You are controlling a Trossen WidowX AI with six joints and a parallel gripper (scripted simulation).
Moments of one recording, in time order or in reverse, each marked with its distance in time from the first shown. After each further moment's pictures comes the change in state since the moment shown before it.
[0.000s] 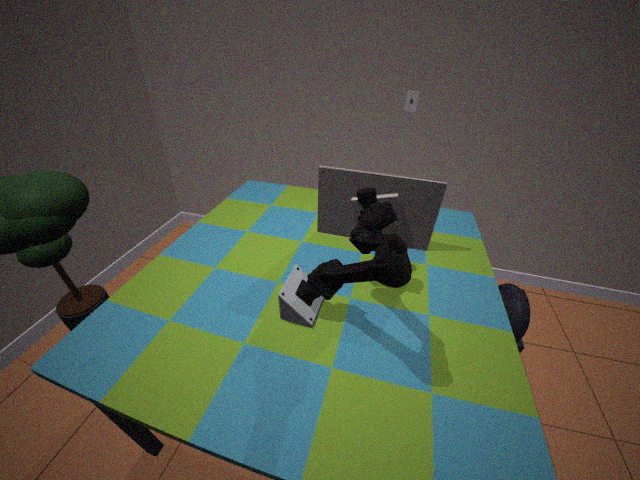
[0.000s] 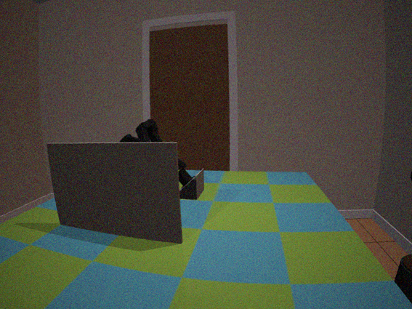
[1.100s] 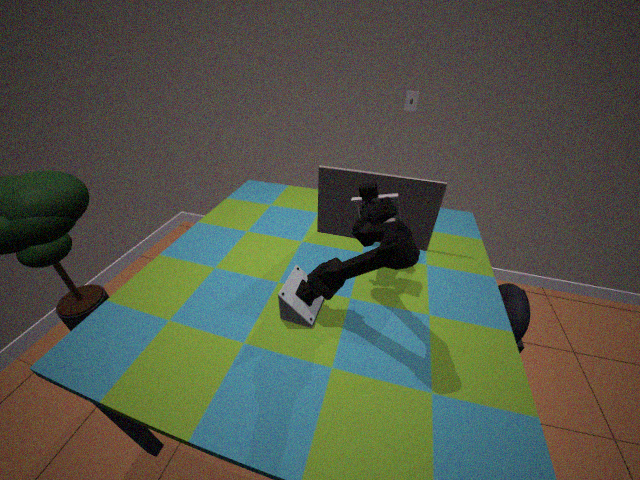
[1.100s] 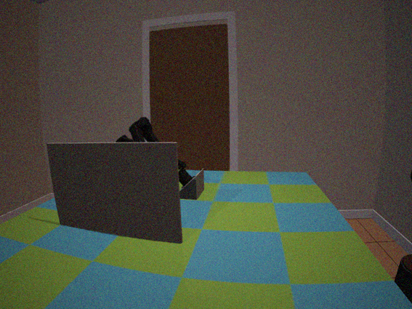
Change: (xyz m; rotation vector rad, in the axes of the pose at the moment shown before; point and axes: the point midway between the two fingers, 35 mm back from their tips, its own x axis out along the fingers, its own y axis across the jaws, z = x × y) arm 0.039 0.000 0.000 0.000 0.000 0.002
